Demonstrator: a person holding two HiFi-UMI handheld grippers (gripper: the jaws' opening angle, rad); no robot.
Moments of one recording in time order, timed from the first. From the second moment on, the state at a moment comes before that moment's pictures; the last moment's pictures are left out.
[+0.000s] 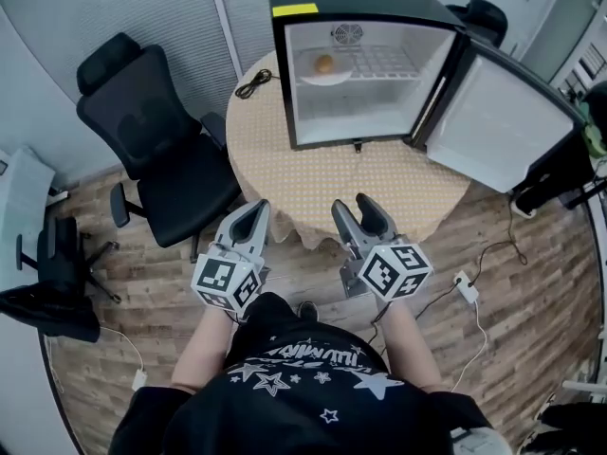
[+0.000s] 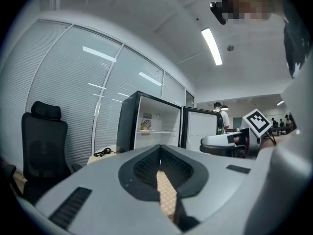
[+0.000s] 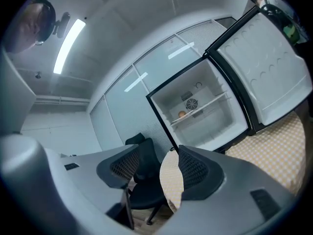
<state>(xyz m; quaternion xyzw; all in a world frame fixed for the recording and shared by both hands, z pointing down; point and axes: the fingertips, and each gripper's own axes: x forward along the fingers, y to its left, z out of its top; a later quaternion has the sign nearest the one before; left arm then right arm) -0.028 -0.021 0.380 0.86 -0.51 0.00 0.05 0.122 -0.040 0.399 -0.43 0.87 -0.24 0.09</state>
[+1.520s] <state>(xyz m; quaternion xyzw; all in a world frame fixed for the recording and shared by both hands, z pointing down) -0.068 -0.292 0.378 0.86 -0.51 -0.01 0.03 0.096 -0.313 0.388 -0.42 0.78 -0.41 0.23</state>
